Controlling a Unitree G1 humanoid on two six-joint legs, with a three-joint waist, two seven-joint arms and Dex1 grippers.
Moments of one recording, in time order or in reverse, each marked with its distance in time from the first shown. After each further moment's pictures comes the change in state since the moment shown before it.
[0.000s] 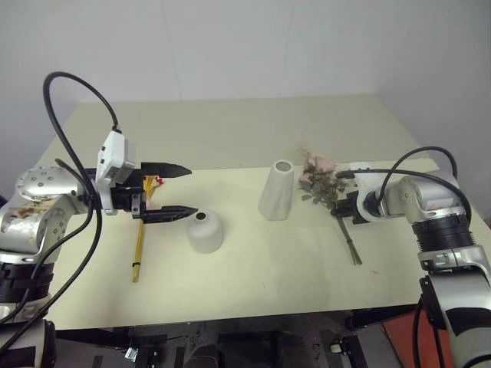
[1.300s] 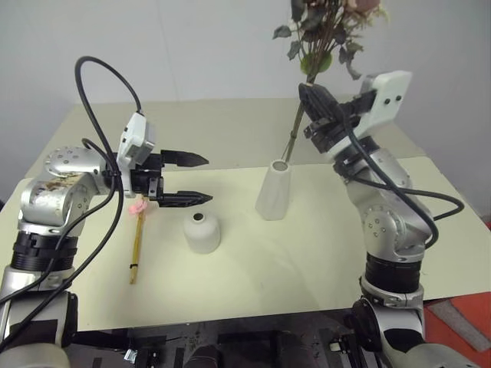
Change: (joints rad) left arm -0.188 -0.076 -0.107 0.138 0.041 0.033 -0.051; right arm 0.132 0.459 -0.214 -0.604 0.018 -0.864 -0.186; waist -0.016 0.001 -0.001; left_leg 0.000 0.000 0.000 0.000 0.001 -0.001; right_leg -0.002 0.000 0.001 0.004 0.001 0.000
